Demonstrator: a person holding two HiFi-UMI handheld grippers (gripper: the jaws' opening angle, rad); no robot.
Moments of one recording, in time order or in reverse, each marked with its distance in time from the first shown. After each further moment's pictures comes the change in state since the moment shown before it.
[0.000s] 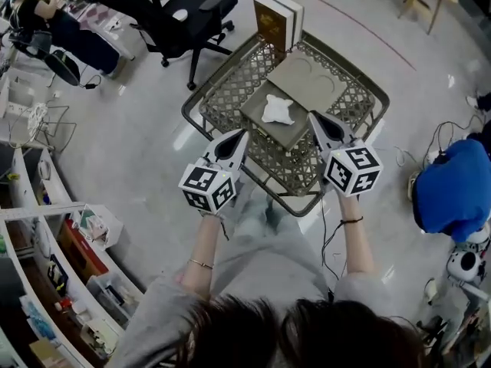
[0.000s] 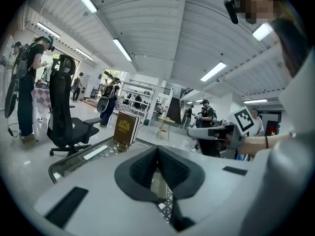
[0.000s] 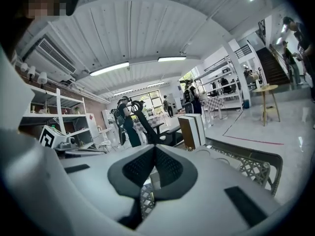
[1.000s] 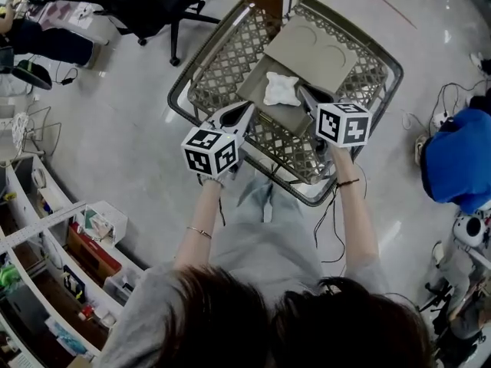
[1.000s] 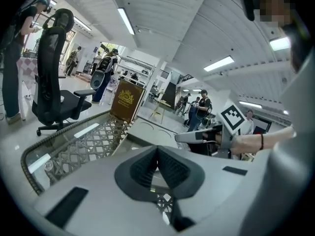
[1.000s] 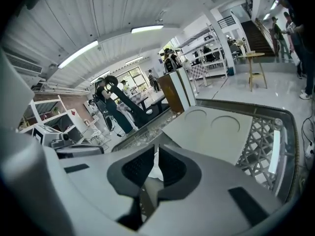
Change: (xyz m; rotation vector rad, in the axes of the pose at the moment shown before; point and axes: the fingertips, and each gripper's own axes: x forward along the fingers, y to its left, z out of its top) left arm 0.089 0.075 -0.072 -0.104 0.236 -0.124; right arm 0.111 -0.066 -0.110 0.230 0.304 -0.123
